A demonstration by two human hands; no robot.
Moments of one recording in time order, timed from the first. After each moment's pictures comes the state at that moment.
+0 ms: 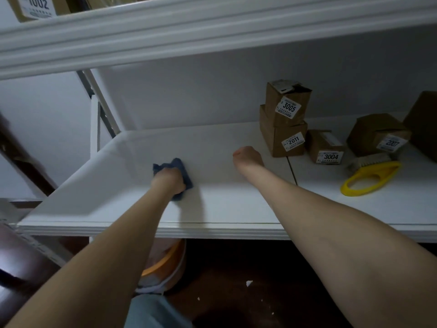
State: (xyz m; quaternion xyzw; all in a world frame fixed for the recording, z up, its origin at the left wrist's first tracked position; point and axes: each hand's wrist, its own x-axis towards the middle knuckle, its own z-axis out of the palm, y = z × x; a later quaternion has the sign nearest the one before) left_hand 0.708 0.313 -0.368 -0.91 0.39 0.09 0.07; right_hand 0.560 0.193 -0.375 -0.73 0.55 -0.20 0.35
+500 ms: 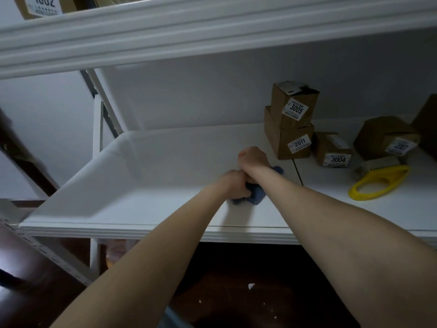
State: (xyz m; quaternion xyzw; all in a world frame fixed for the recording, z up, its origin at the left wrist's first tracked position) left_hand 0.615 0.258 -0.387 -0.75 0.65 0.10 0.01; right_hand 0.563 0.193 -0.377 -0.75 0.54 -0.21 0.33
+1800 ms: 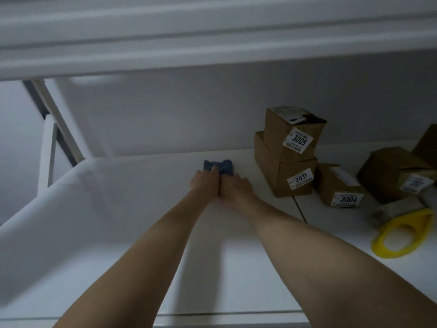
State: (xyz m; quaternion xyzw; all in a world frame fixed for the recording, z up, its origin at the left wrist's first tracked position) left_hand 0.700 0.144 -0.388 -0.84 0.54 0.03 -0.04; right_hand 0.624 0.116 -0.401 -0.85 0.49 -0.03 0.18
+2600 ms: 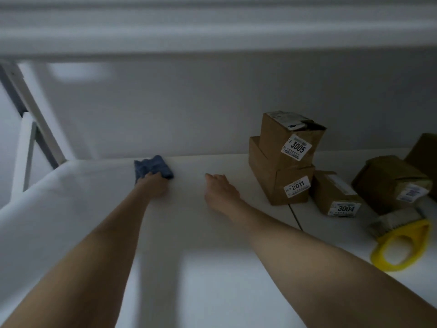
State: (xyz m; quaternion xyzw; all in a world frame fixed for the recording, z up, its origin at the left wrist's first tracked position) left_hand 0.832 0.138 -0.397 -0.90 0.42 0.04 -0.06; right_hand 0.637 0.112 -0.400 -0.87 0.46 -0.09 0.18
